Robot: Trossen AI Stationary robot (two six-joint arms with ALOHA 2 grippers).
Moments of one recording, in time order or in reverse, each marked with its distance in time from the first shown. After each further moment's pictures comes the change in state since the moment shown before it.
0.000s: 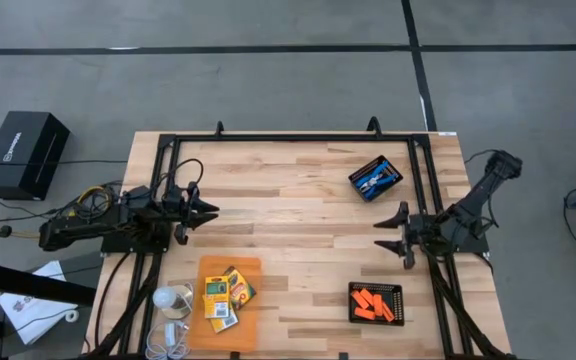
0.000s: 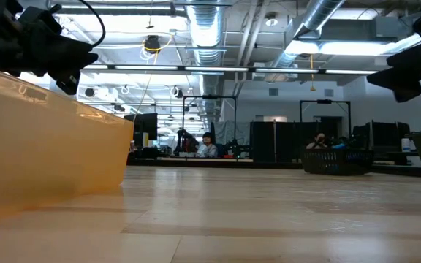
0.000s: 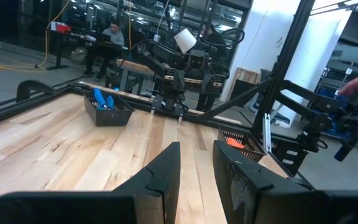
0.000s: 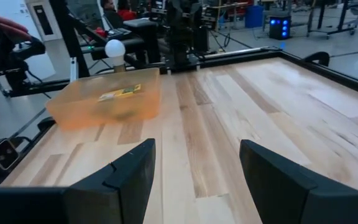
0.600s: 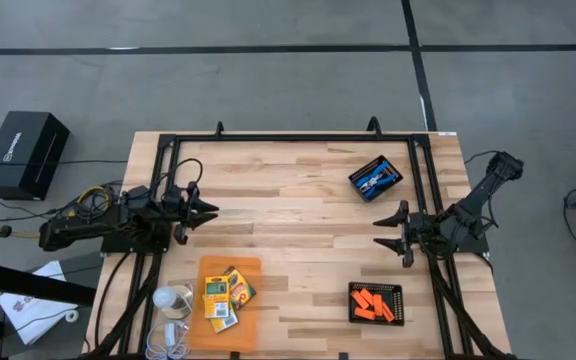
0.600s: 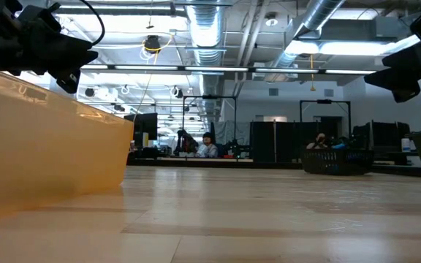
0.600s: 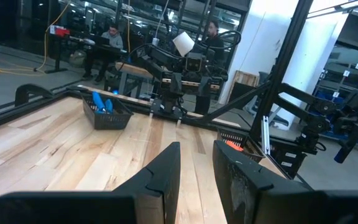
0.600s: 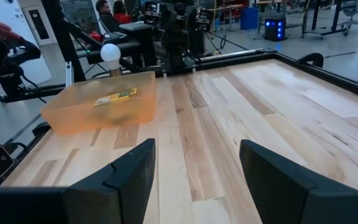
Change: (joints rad) left arm -0.001 0.000 0.000 0.016 -0.002 0.000; right arm -0.020 -0.007 -0.001 0.010 0.000 0.000
